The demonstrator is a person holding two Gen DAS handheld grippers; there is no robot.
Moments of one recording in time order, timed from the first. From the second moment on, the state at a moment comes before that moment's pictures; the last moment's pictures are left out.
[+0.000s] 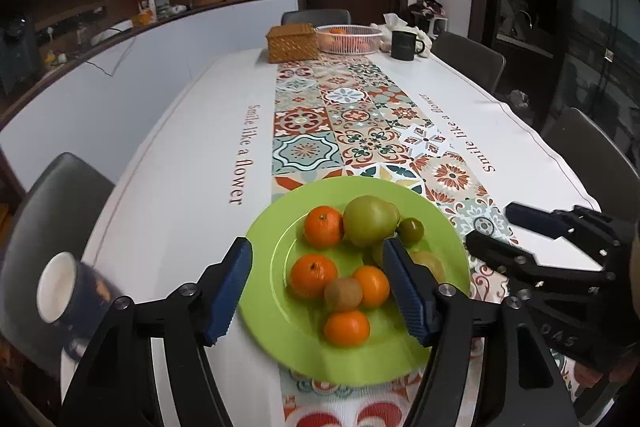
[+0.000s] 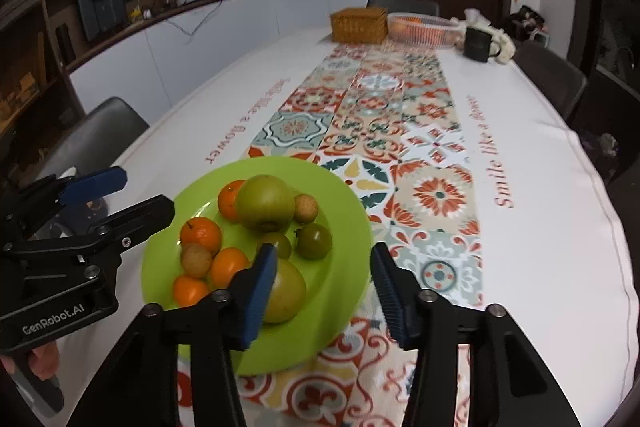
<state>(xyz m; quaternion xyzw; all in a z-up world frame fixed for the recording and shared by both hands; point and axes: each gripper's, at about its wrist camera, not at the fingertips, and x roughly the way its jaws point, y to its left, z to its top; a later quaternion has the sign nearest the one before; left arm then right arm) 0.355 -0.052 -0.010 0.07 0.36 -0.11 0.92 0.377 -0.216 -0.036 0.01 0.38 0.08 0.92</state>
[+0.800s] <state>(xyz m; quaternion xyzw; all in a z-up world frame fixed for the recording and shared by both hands) 0.187 -0.039 0.054 0.06 0.28 -0.10 0.95 0.199 -0.226 0.040 0.03 0.27 0.02 0.96</state>
